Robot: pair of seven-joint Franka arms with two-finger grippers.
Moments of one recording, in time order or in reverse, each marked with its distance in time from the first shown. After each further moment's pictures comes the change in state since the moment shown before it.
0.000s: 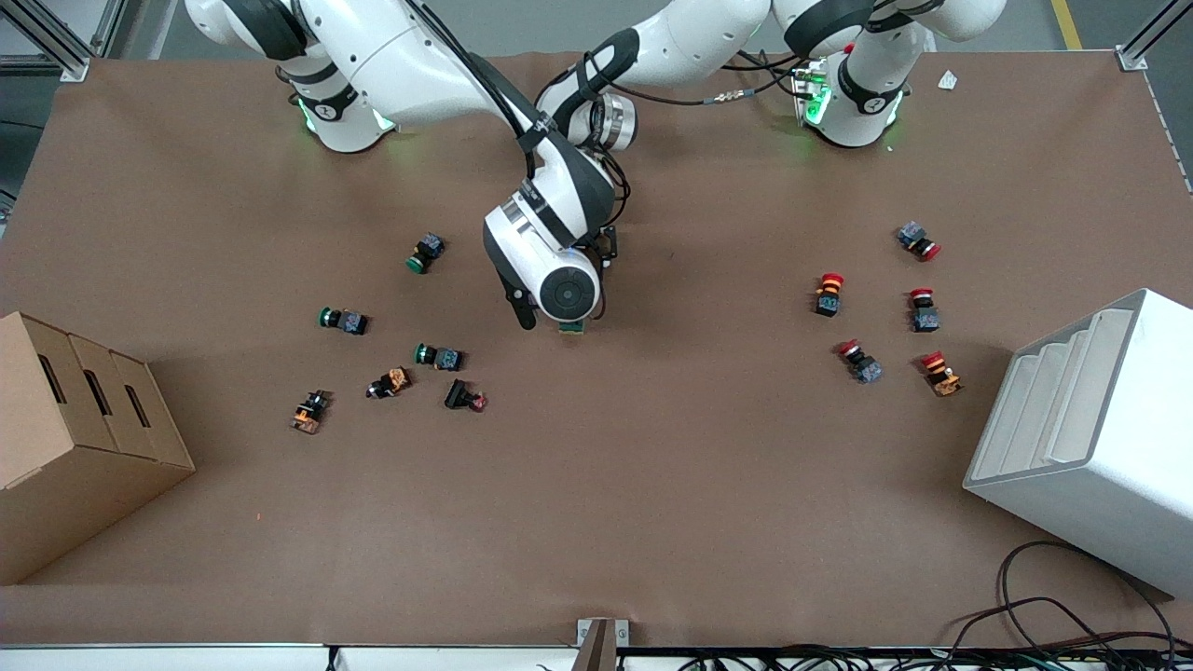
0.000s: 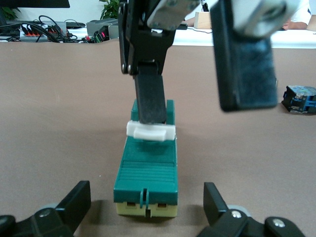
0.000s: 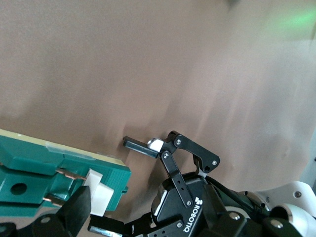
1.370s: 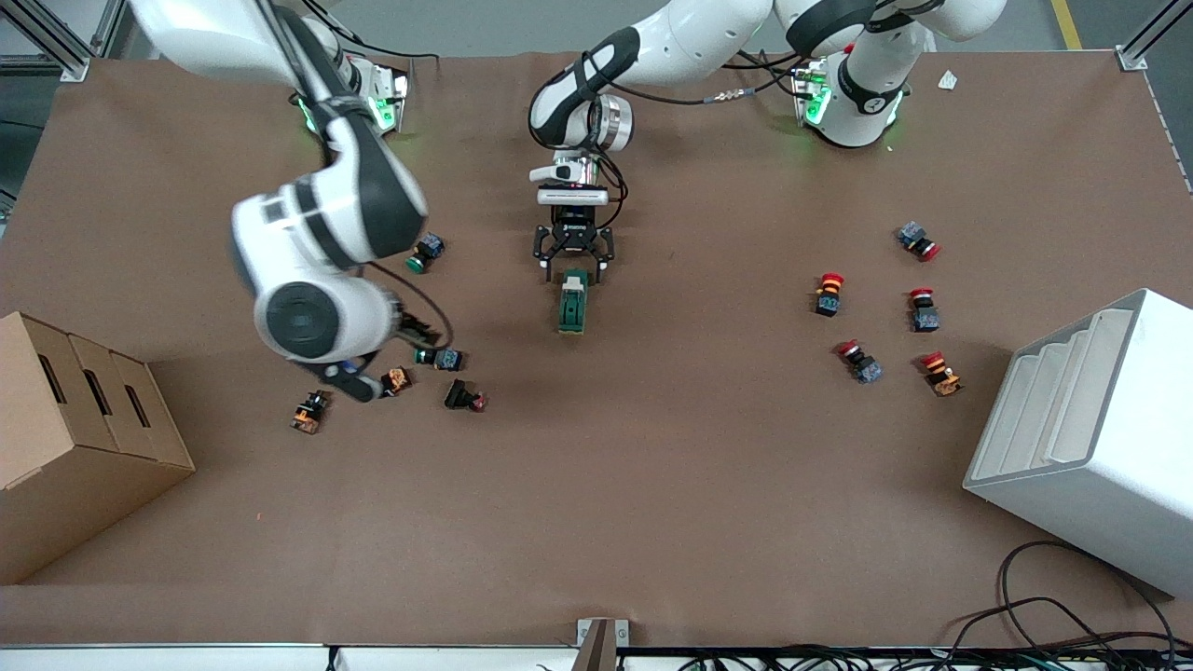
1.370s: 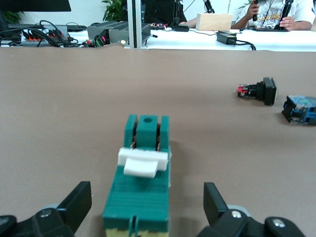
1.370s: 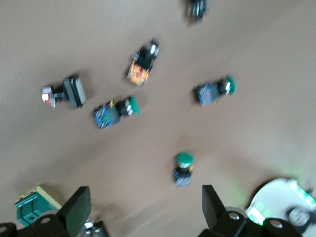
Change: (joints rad) left arm 0.009 -0.015 0.001 0.035 -0.026 0.023 0.049; right arm -0.409 -0.302 -0.030 0.012 -0.252 -0.191 -1.026
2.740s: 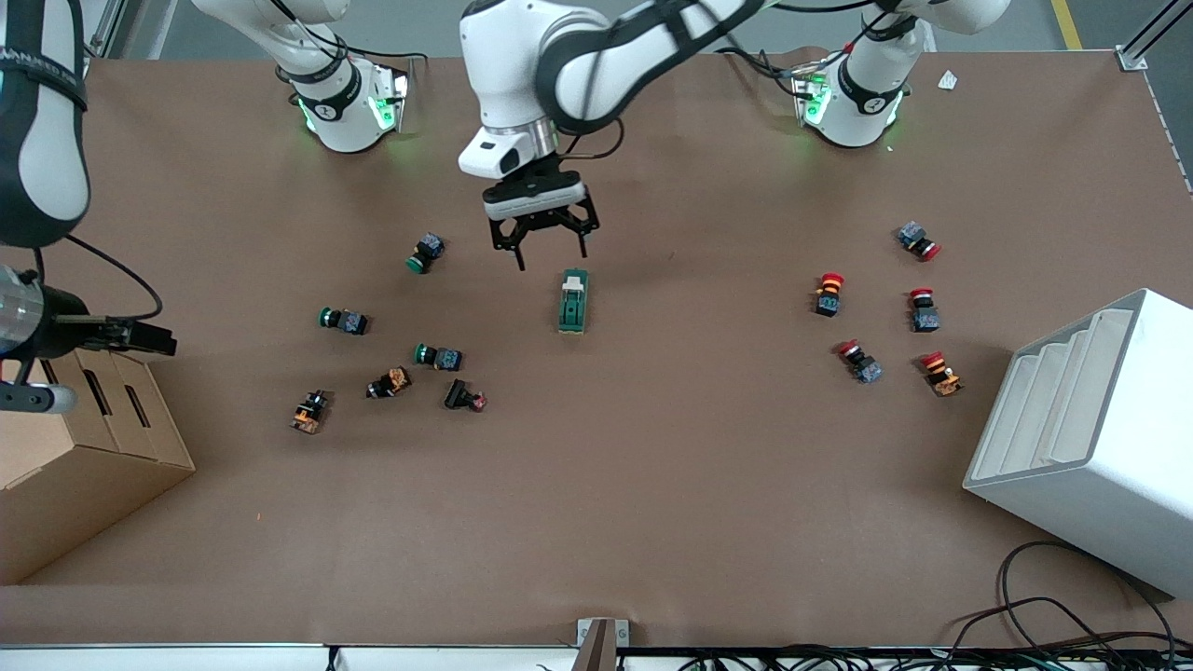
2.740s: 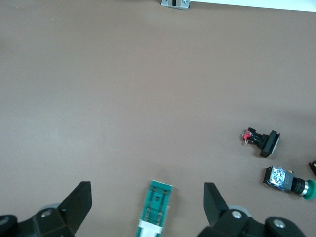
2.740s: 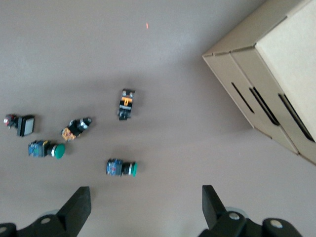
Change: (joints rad) left arm 0.297 -0.320 -0.143 0.406 -1.069 0.043 1.039; right arm -0.388 -0.140 0.013 0.076 -0.081 0.009 -0.776
